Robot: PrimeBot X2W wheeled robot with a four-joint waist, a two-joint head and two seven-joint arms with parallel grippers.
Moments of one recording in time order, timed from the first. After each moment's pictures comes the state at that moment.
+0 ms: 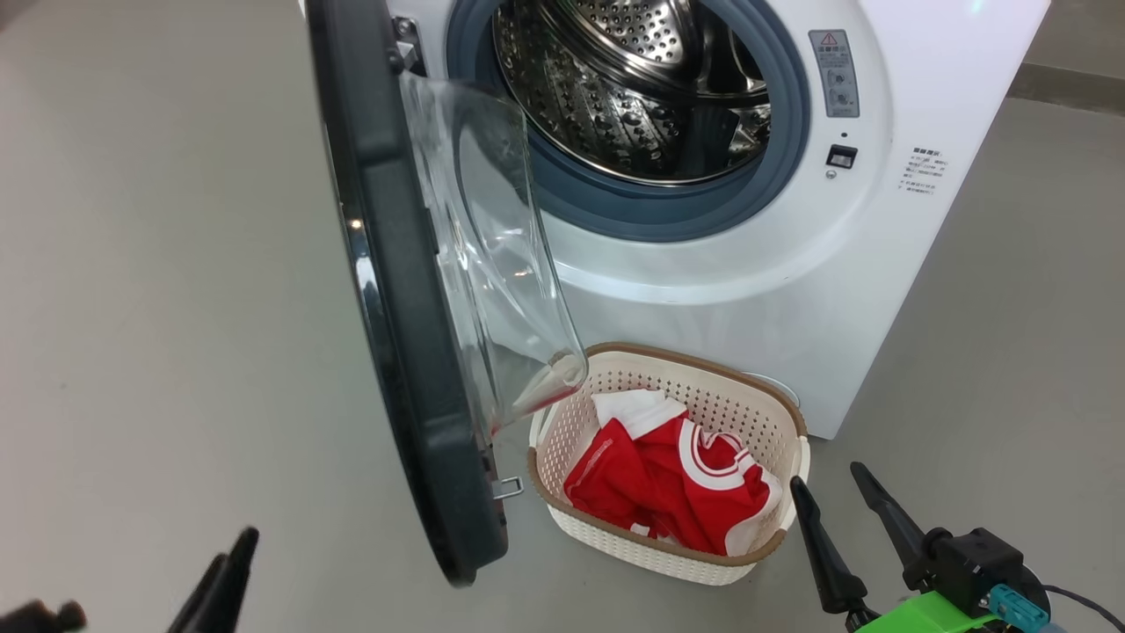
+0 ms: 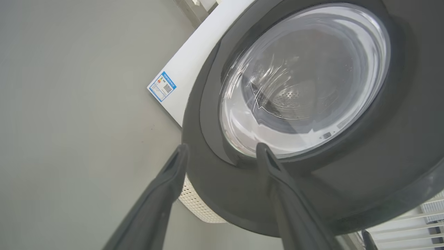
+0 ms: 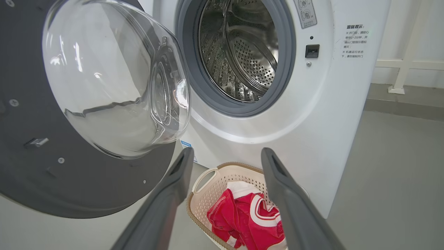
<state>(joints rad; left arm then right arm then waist) -0.02 0.46 -0.22 0.23 -1.41 -0.12 -0.07 0.04 -0.06 0.11 0.25 0.30 0.12 -0.26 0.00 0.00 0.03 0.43</state>
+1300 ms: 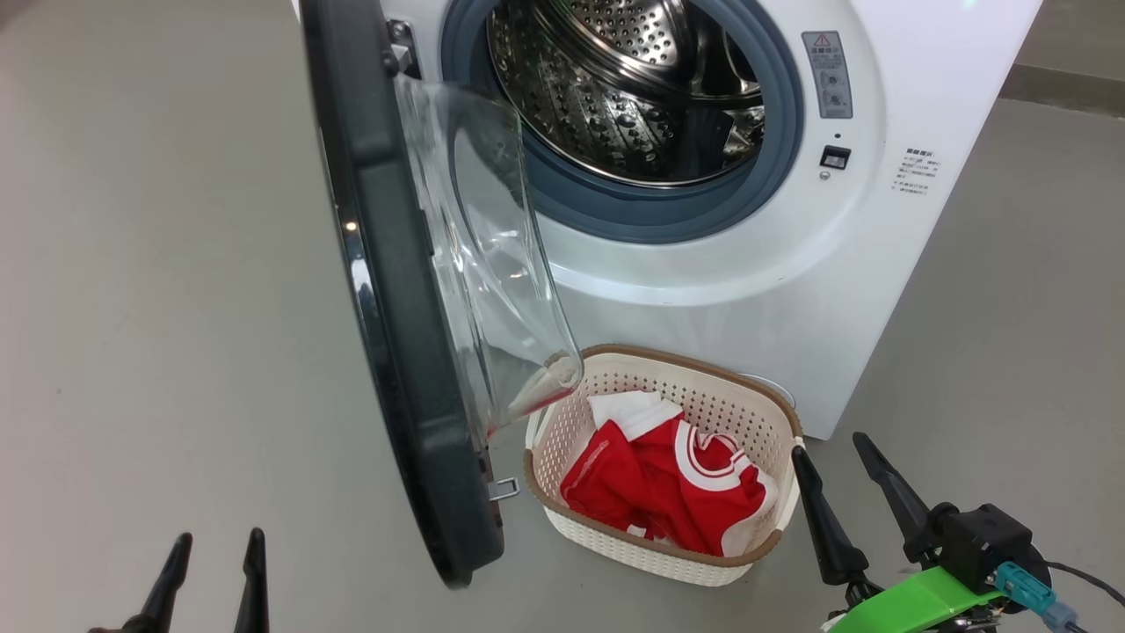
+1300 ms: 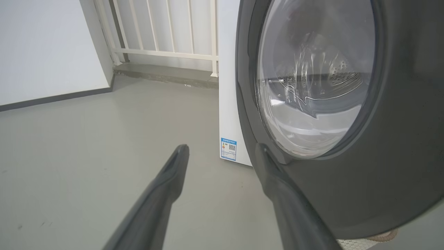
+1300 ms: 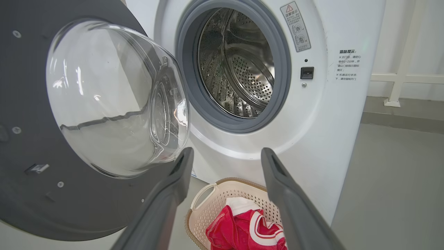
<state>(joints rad) 0.05 0.10 0.13 0.24 -0.19 -0.12 -0.25 0.00 -0.05 0.10 0.23 0.31 0.12 -0.26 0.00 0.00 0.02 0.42</state>
